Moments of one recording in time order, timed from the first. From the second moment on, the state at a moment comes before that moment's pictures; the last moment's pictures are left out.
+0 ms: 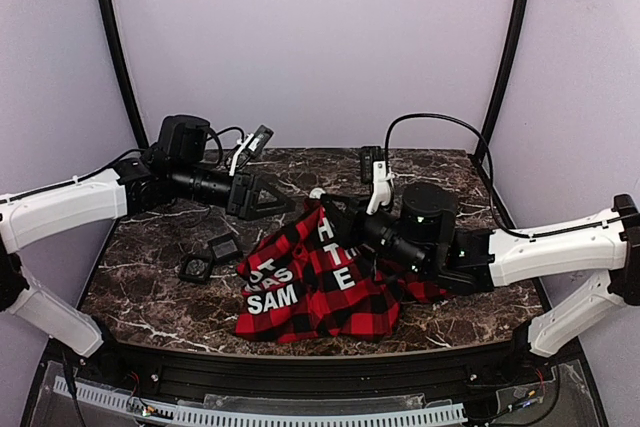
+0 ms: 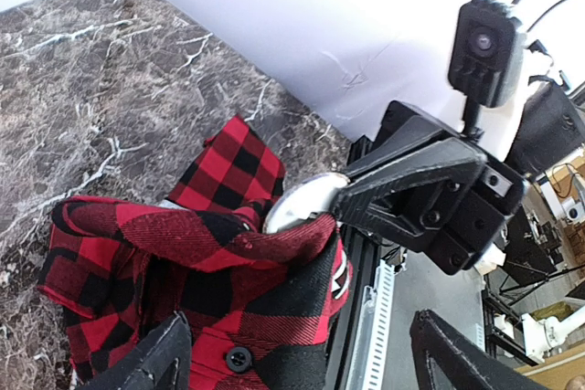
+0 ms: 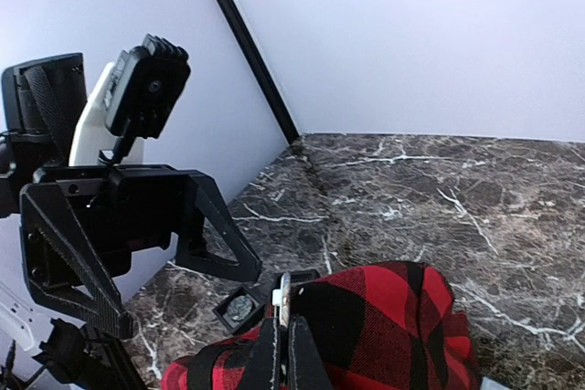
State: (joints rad) left arm -0.69 1.40 1.11 -0.17 0.74 -0.30; right arm 1.18 1.37 0.83 0.48 0.42 0.43
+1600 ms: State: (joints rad) left arm -0.69 1.37 1.00 0.17 1.01 -0.50; right arm 1.16 1.36 0.79 0.73 0.10 0.56
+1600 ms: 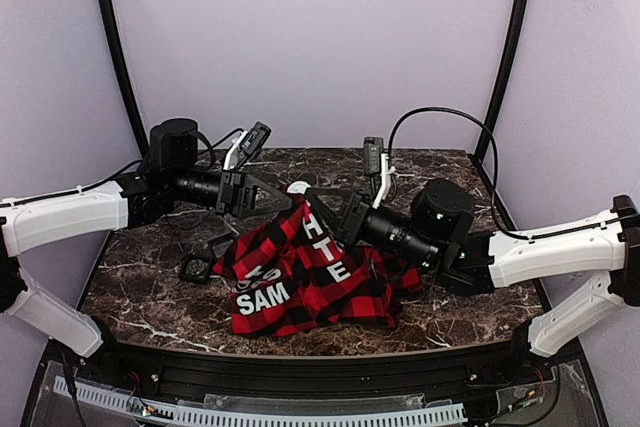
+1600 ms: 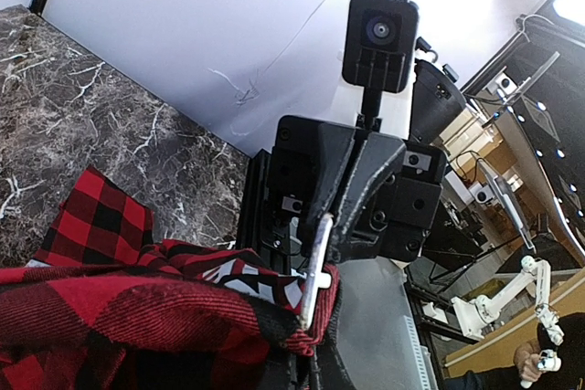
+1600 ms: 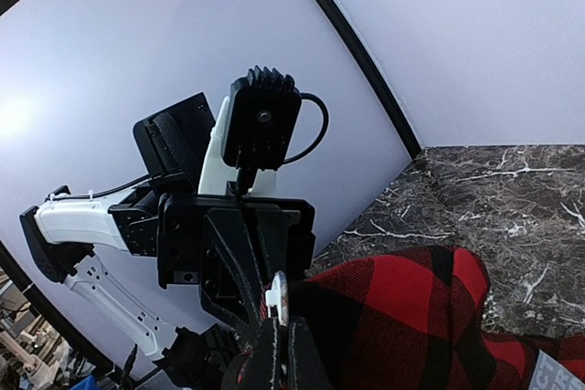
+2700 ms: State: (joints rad) left arm -0.70 1.39 1.01 0.00 0.98 -0.36; right arm 1.05 1.37 0.75 0.65 -0.19 0.67
